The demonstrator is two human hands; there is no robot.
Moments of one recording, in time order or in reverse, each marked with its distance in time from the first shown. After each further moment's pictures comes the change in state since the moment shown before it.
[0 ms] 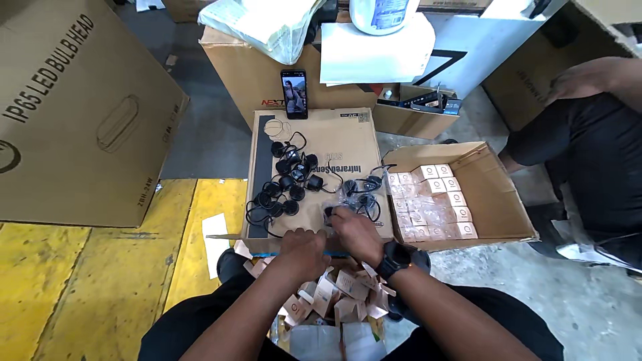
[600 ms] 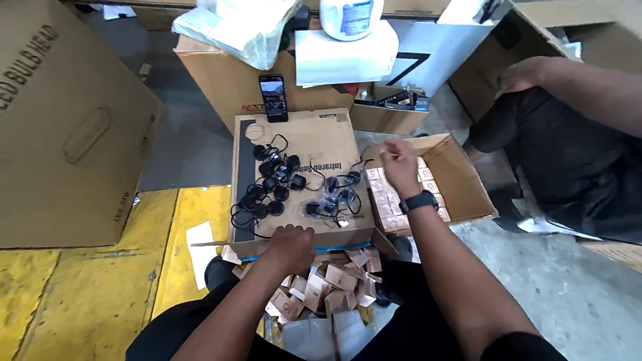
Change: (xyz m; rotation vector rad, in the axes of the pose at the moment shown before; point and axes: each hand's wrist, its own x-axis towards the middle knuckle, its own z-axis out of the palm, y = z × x) left_hand 0.013 0.001 0.008 0.070 -0.006 0.086; right_hand -0.006 0.120 -0.106 0.486 0.716 0.519
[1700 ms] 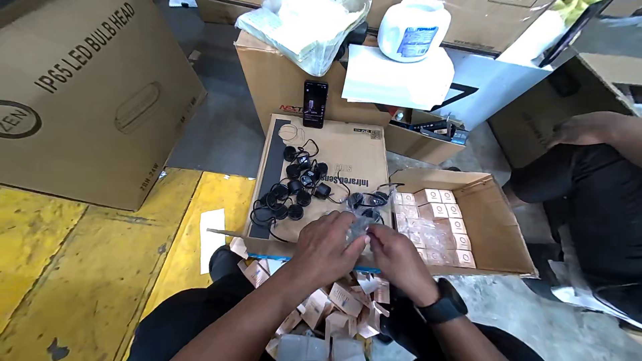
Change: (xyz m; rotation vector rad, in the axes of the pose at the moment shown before) left_hand -0.020 0.011 -0.009 -0.514 0.805 0.176; right_hand -0.125 -0.039 0.032 -0.227 -0.499 -0.273
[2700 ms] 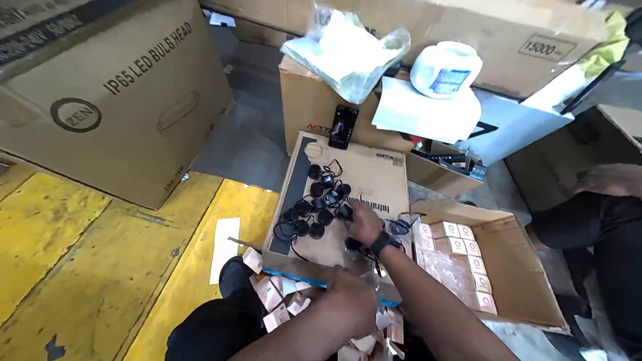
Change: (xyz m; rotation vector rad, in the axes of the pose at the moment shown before) left_hand -0.012 0.022 -0.016 0.341 -0.822 -0.137; right_hand 0.167 0.001 0.090 -0.315 -0.261 0.161
